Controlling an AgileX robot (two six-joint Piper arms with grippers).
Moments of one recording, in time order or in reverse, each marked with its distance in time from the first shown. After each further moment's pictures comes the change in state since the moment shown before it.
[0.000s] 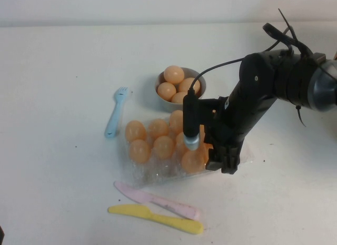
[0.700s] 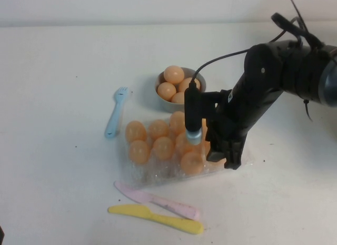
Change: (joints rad) right arm 0.000 -0.040 -0.007 -0.002 0.030 0.000; left arm 0.000 0.000 0.000 0.000 0.000 0.005
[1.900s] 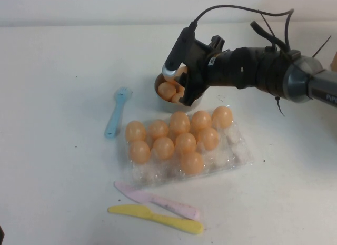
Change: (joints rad) right arm -0.034 0.208 -0.173 0.089 -0.714 0.153; left arm 0.000 0.000 0.000 0.000 0.000 0.000
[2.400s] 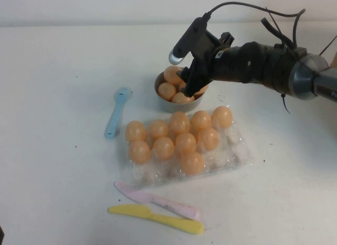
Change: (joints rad) right arm -0.029 0.003 -0.002 0.140 -0.049 0.000; left arm 0.000 0.000 0.000 0.000 0.000 -0.005
